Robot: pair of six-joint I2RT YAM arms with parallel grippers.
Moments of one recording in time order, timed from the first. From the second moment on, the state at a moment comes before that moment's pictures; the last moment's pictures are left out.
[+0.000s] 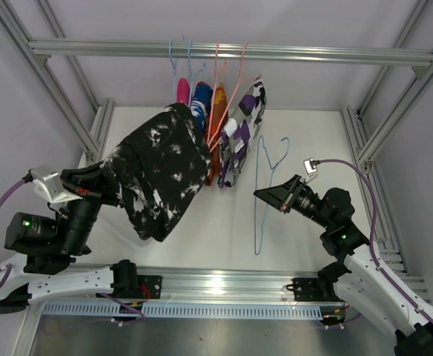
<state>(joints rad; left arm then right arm) -1.32 0.44 0.96 0.15 -0.74 0.22 0.49 0.67 0.47 0.24 -0.47 1.16</state>
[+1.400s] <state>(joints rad) -1.32 0.14 0.91 0.17 -1.02 0.43 0.49 0.79 0.44 0.26 -0.48 1.13</state>
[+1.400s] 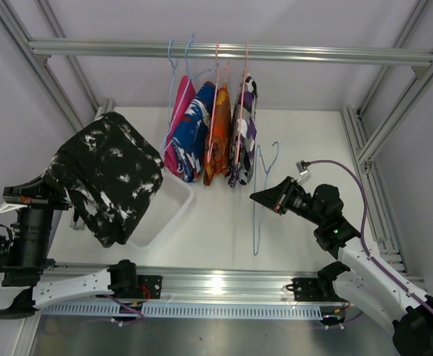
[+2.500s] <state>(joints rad) -1.25 0.04 0.73 0.15 -1.18 0.46 0.49 0.81 0.44 0.27 -0.48 1.11</state>
